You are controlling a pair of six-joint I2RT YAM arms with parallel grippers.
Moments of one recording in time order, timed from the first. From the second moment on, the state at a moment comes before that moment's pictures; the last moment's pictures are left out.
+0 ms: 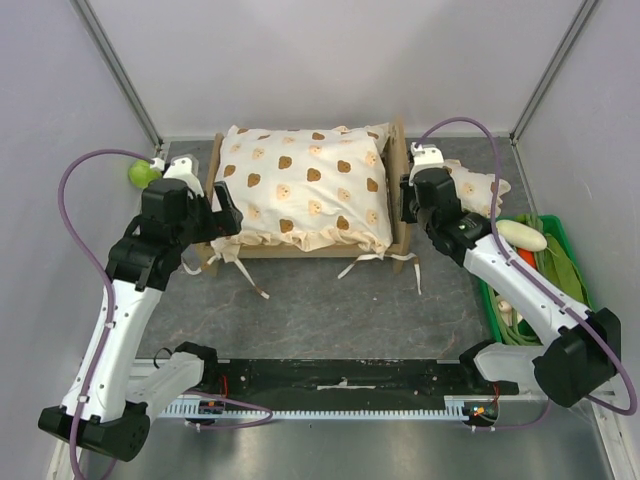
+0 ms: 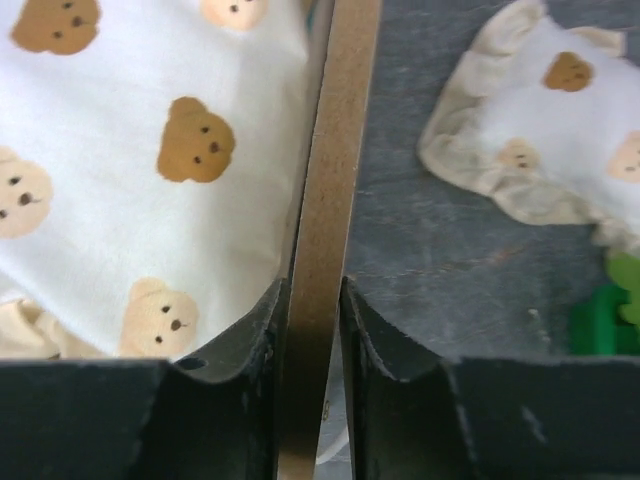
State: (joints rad) left arm -0.24 0.94 1.22 -0.84 -0.09 -0.34; right arm 0.49 1.26 1.06 -0.31 0.26 0.24
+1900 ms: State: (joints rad) left arm -0.23 0.77 1.21 -0.95 -0.07 -0.26; right arm 0.35 0.87 1.19 -0.31 0.07 0.26
